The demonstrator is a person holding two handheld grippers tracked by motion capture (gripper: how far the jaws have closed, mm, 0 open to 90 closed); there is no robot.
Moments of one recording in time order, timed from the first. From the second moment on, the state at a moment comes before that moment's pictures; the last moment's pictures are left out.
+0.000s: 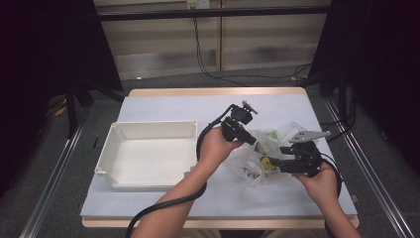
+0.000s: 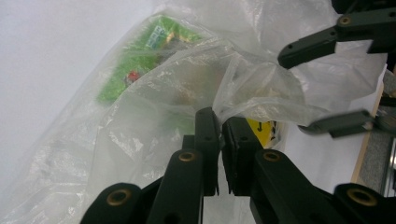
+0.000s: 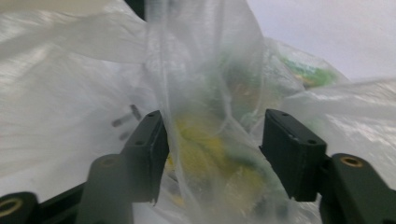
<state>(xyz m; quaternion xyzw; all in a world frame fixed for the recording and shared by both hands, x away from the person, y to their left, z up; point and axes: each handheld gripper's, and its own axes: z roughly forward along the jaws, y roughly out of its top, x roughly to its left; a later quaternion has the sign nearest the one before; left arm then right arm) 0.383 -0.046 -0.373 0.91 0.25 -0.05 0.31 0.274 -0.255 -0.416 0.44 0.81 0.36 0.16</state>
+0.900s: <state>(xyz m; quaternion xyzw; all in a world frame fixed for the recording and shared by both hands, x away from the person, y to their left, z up) 0.393 -0.047 -0.372 0.92 0.24 -0.05 0.30 0.313 -0.282 -0.401 0.47 0.79 0.35 0.20</state>
